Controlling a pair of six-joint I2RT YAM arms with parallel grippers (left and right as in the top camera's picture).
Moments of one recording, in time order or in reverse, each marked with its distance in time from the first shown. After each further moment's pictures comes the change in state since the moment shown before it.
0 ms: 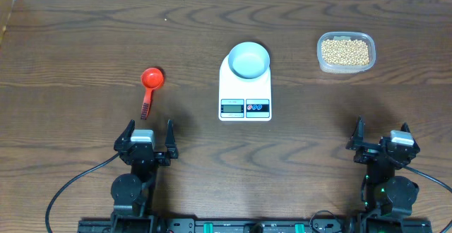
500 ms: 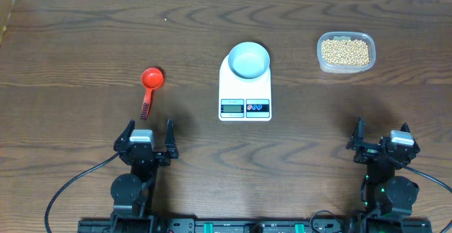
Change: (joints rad) left arm 0.000 0.001 0.006 -0.005 0.000 -0.029; right arm 0.000 0.000 0.000 0.000 0.000 0.000
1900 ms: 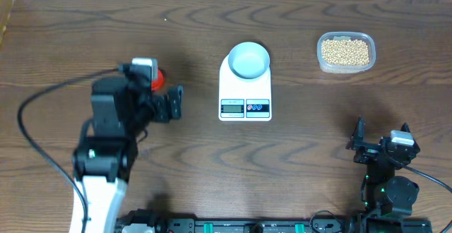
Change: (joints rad) left arm 0.001 0.986 0.946 -0.521 0.213 -0.045; right arm 0.000 0.000 0.000 -0.001 0.000 0.000
